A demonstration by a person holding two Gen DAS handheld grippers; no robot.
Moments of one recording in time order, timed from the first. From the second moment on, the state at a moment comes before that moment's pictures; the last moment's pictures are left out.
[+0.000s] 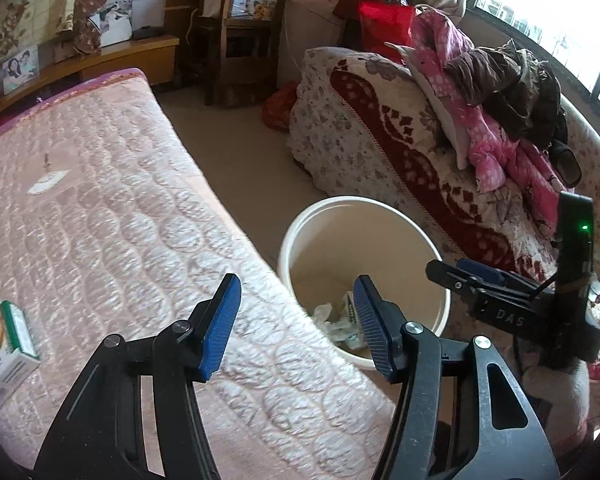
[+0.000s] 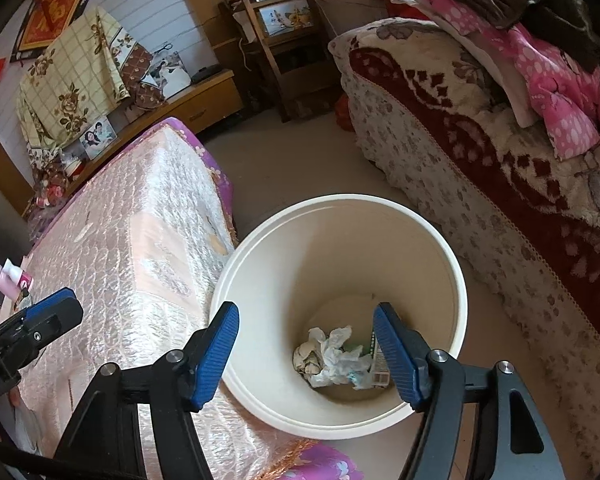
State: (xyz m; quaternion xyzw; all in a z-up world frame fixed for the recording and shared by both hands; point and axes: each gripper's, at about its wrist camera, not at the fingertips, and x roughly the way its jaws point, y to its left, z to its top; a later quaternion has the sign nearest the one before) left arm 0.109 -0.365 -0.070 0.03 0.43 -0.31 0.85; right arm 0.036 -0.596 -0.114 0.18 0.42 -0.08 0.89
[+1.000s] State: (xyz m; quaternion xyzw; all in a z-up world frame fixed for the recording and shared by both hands) left arm 0.082 -0.196 -0.052 0.01 0.40 -0.18 0.90; right arm 0.053 -0.436 -0.076 0.11 0.43 0.03 0.90
